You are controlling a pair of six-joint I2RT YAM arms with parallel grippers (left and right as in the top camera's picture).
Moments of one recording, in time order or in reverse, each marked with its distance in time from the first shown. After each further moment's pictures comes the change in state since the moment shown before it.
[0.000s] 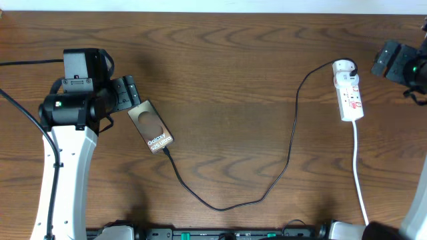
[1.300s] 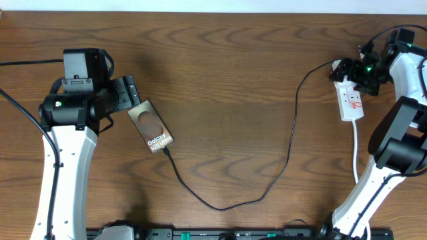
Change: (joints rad) left arm 0.000 0.000 0.000 0.000 0.000 0.000; right arm -0.092 0.798 0.037 0.192 -0.376 -0.181
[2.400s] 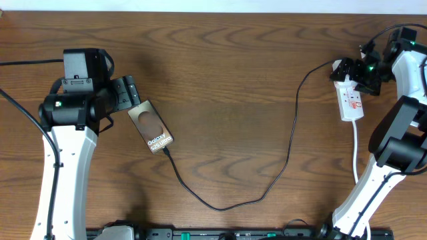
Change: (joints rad) left arm 0.000 0.000 0.000 0.000 0.000 0.000; right arm -0.013 0.022 0.056 -0.055 -0.021 -0.031
